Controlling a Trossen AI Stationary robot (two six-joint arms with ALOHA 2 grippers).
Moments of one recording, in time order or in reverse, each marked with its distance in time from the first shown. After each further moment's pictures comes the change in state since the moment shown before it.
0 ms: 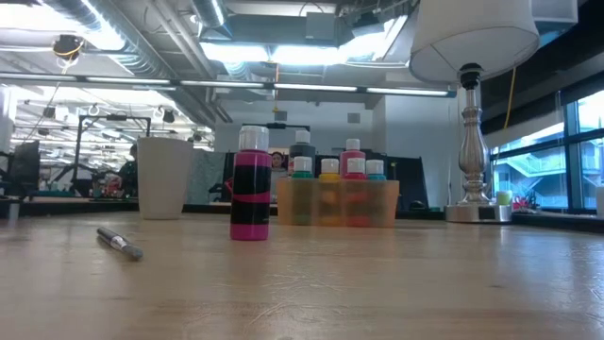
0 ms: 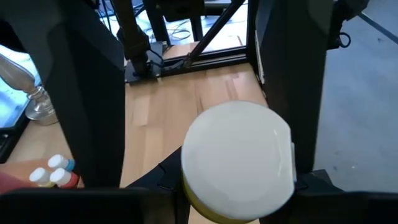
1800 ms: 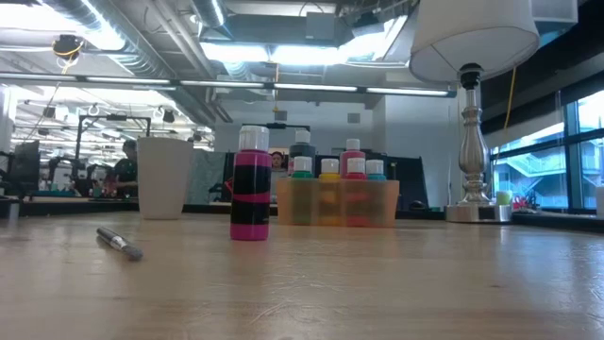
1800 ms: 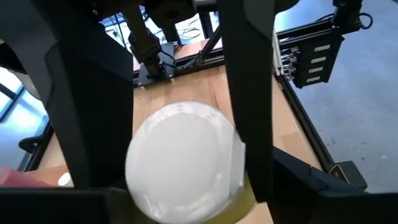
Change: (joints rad) left arm 0.016 0.003 -0.002 0.005 -0.056 0.098; right arm -0.013 0.009 0.002 -0.012 -0.031 0.066
